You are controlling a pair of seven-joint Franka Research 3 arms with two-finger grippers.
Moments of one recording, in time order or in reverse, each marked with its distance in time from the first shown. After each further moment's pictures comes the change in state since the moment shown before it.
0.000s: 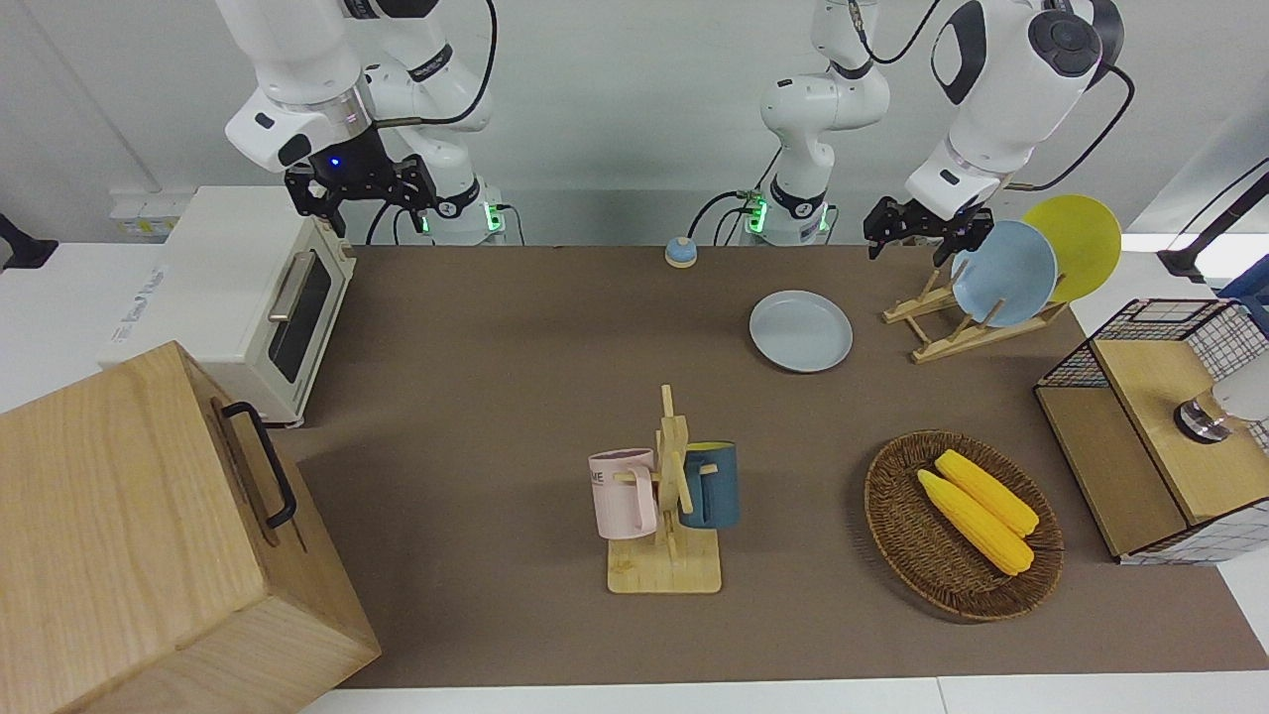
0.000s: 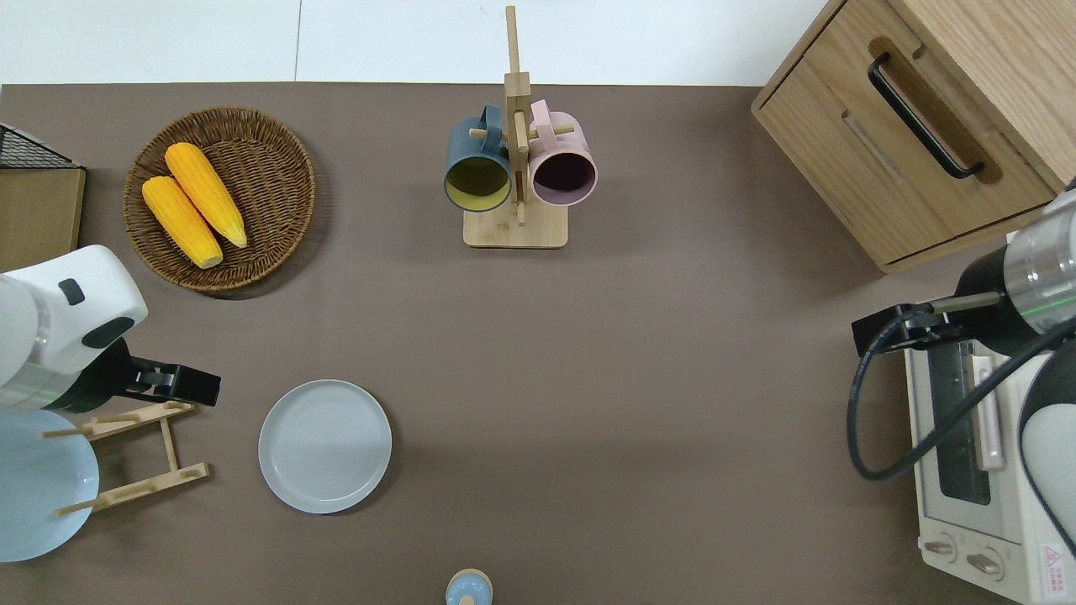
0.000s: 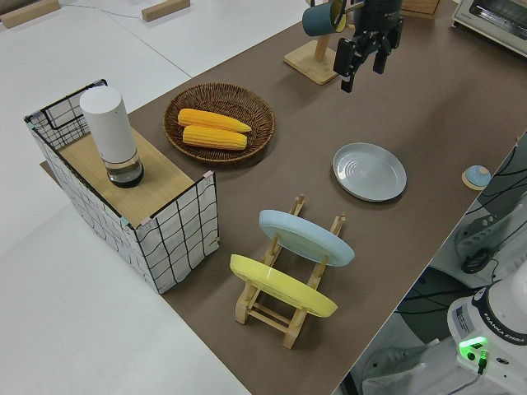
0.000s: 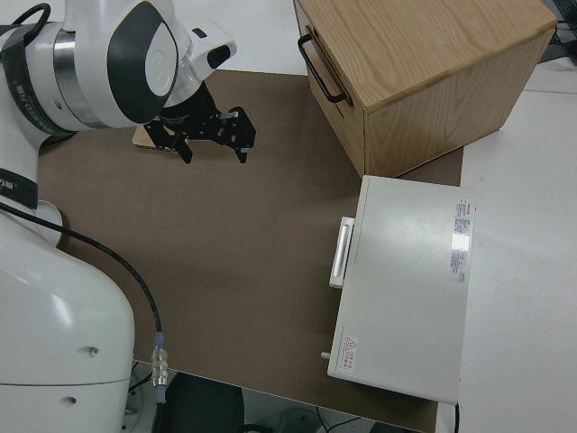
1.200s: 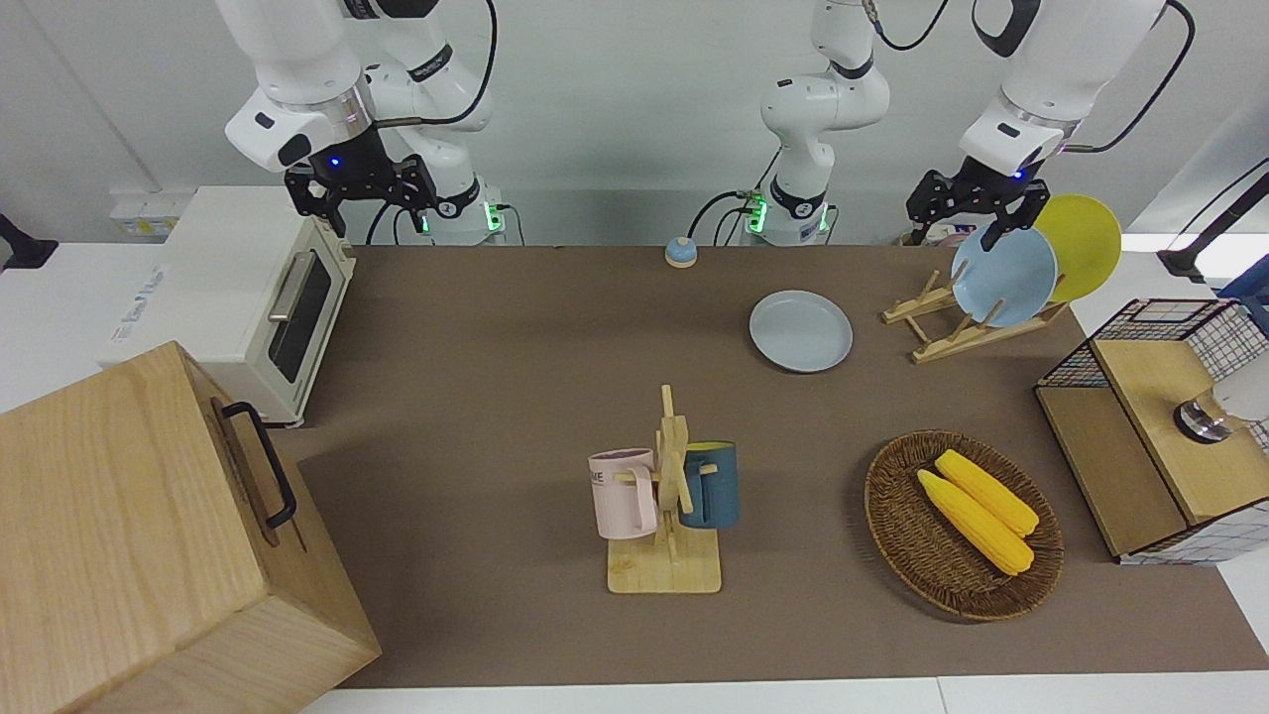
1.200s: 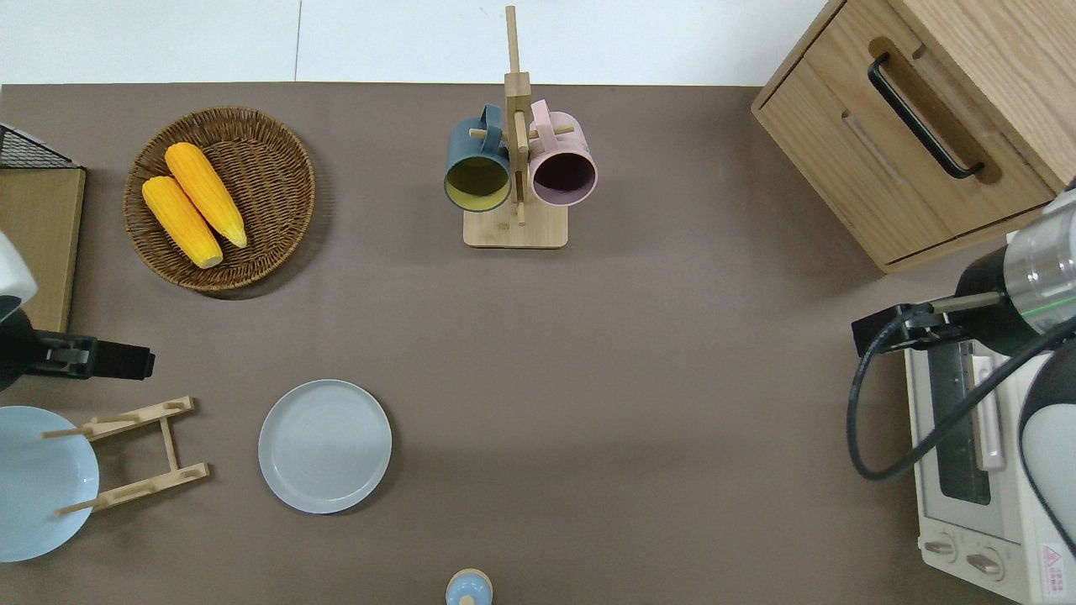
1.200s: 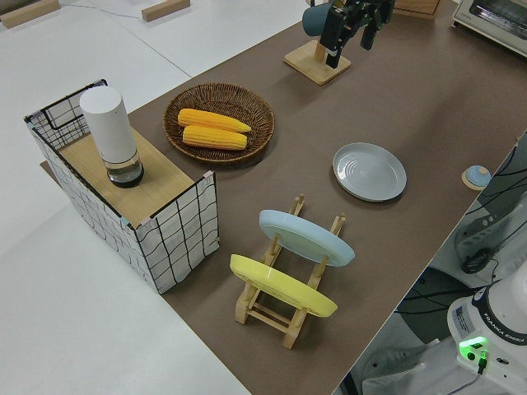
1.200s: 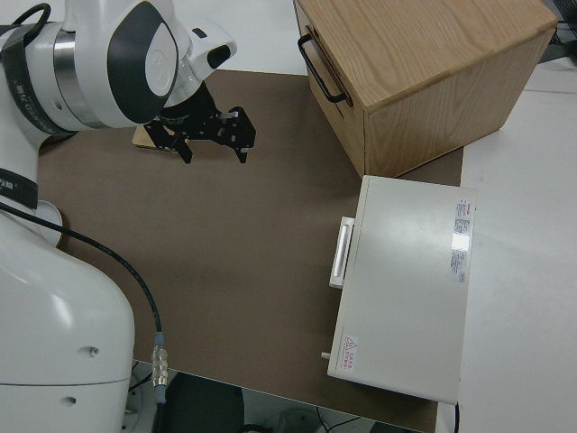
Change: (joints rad) left arm 0.000 0.001 0.051 0.132 0.012 -0.015 0.023; right arm 0.000 0.000 0.000 0.000 0.000 0.000 0.000
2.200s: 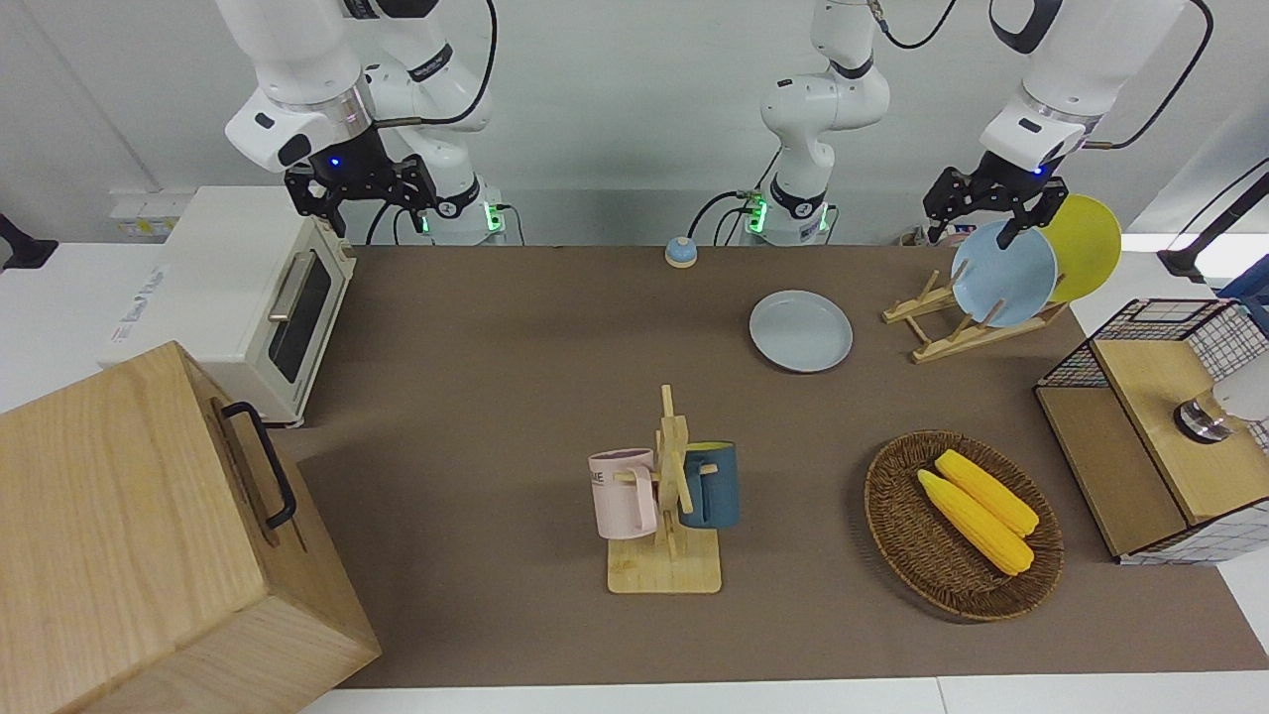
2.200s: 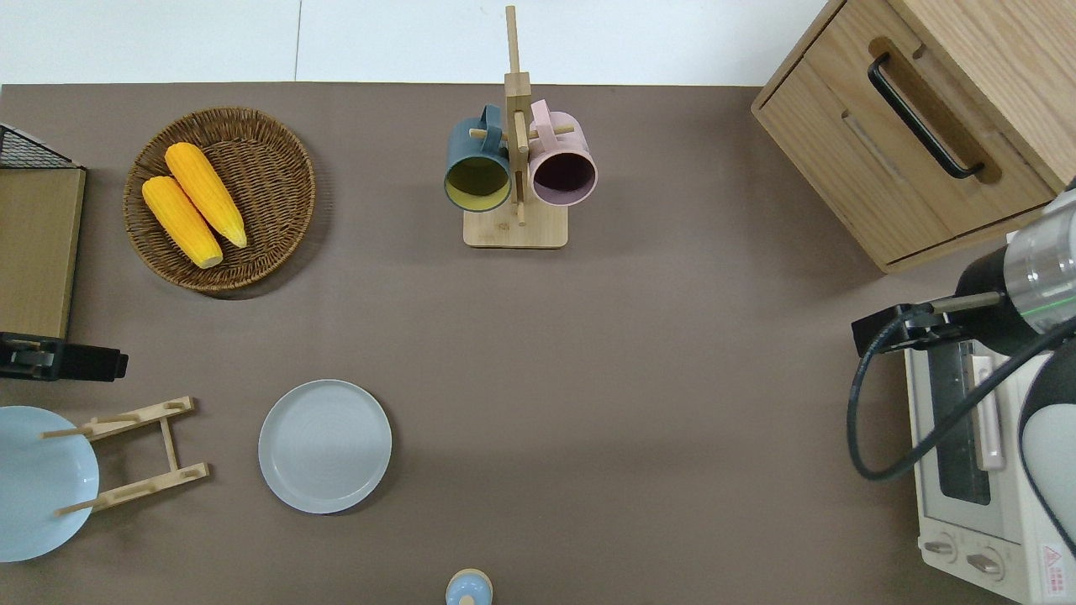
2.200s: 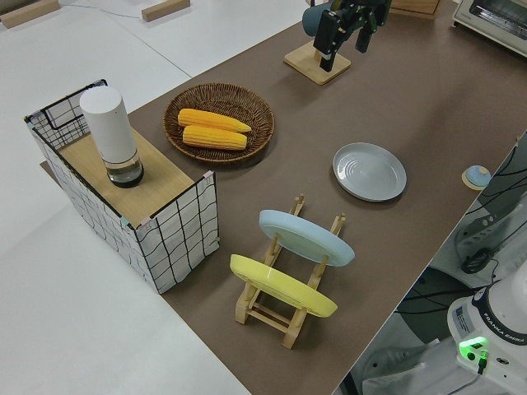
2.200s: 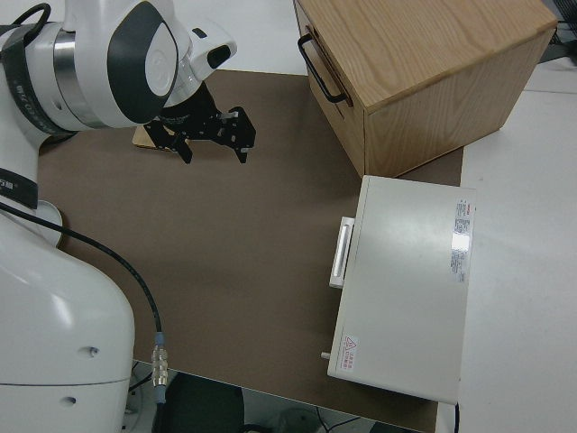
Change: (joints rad) left arm 0.000 -0.005 0.046 0.001 0.000 0.007 0.049; right arm 0.000 0.000 0.000 0.000 0.000 0.000 0.000
